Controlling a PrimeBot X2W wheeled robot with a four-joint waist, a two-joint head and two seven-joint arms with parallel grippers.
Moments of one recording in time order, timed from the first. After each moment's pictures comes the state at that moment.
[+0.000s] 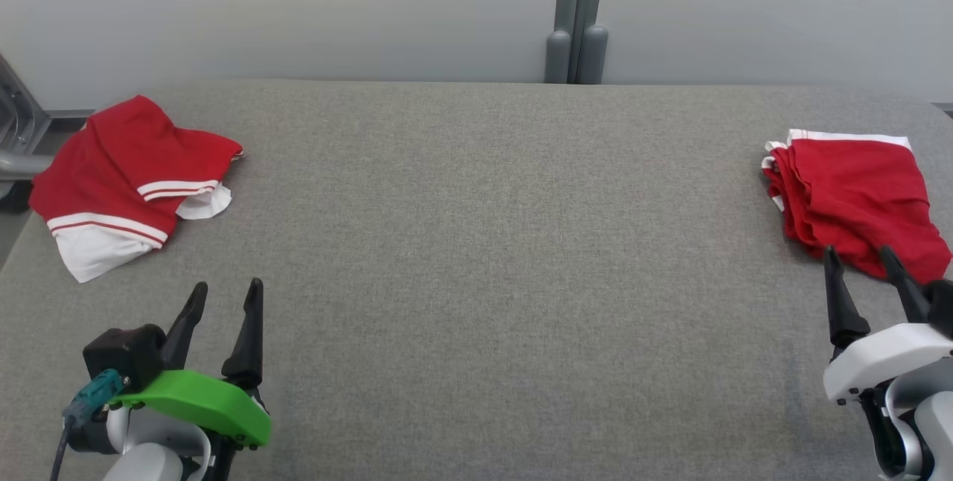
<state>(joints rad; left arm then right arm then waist) -0.13 0.32 -0.41 0.24 -0.71 0.08 -0.25 -0.05 -0.40 0.26 0.30 0.51 -0.13 -0.26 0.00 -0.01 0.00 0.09</state>
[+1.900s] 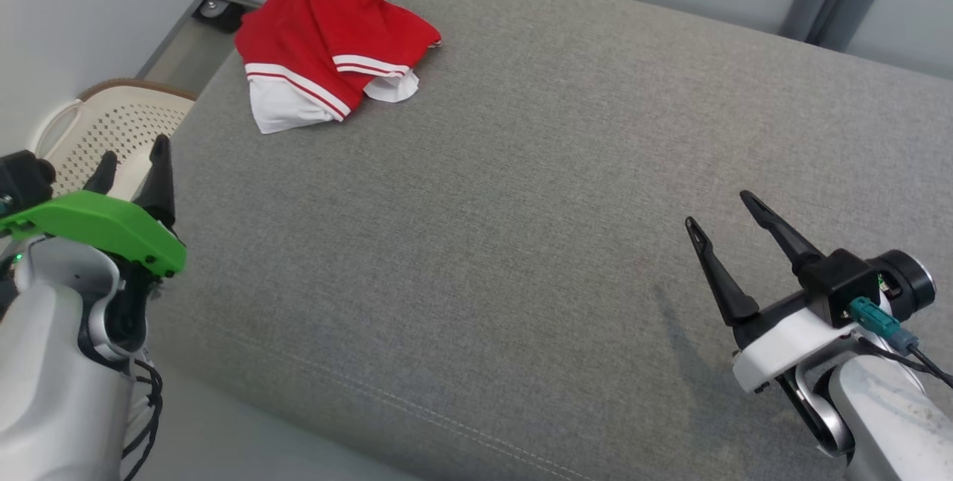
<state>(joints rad) -0.47 0.25 -0.19 0.43 -0.74 0.05 0.03 -0.11 -0.35 0.41 0.12 0.20 0.00 -0.25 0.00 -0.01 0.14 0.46</state>
